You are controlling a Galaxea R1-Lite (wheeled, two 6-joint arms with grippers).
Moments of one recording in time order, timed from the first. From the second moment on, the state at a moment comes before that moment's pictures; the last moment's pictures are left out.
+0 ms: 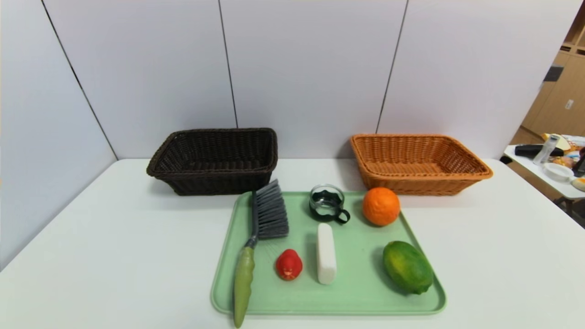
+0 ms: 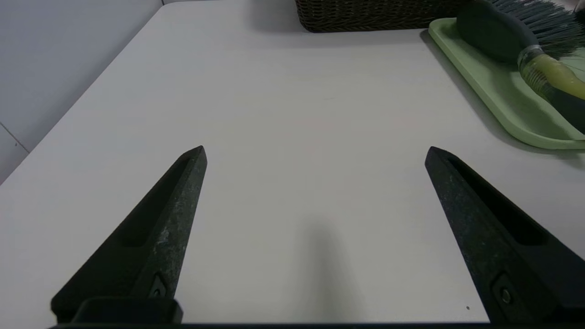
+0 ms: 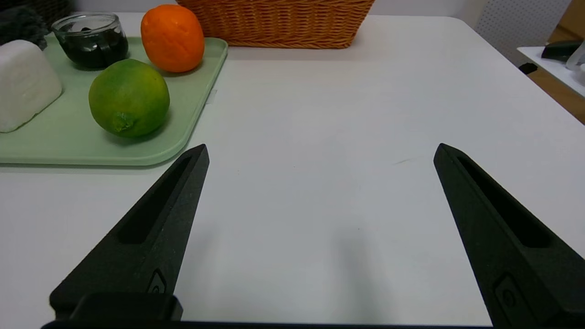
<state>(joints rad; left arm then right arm) 0.00 0.00 0.00 0.00 0.00 0.00 0.00 0.00 0.00 0.01 0.00 -0.01</state>
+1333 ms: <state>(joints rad) -0.01 0.41 -0.47 -0.07 -0.19 0.01 0.01 0.45 -0.57 0.05 0.25 -0.03</state>
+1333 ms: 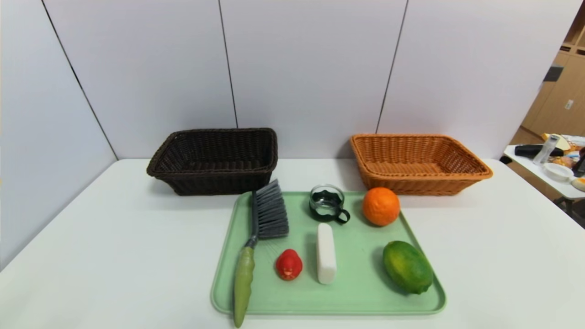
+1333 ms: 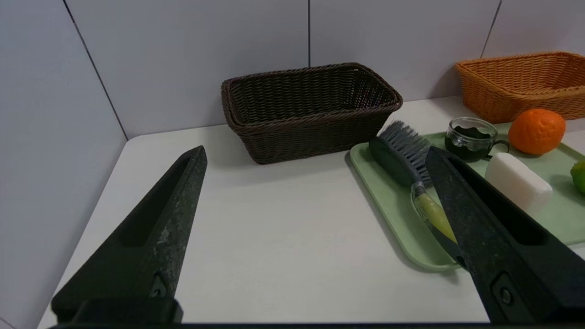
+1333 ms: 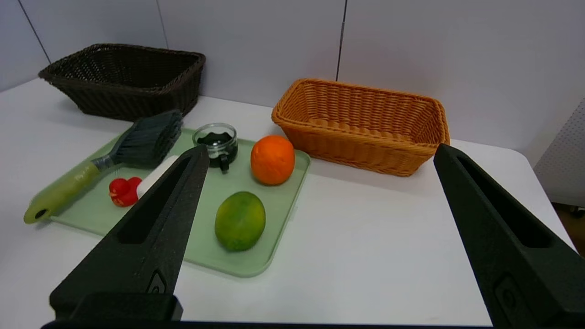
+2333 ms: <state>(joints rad) -0.07 1.02 -0.72 -0.19 -0.20 0.12 0.16 1.27 -1.09 0.14 0.25 0.05</state>
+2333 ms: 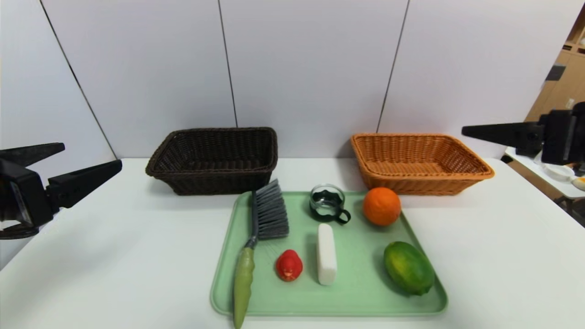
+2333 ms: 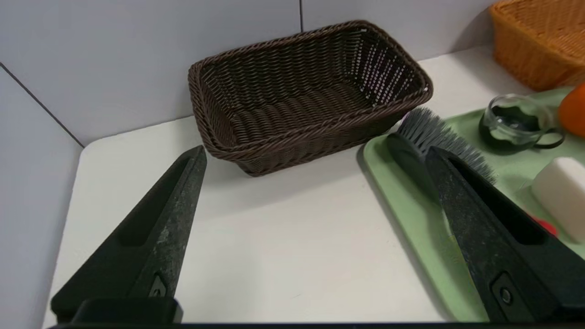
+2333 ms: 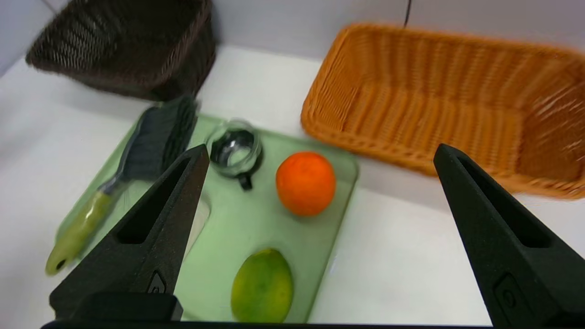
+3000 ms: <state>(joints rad) -0.07 1.04 -0.69 -0.19 -0.12 0.13 0.28 1.48 -1.16 0.63 0.13 -0.23</state>
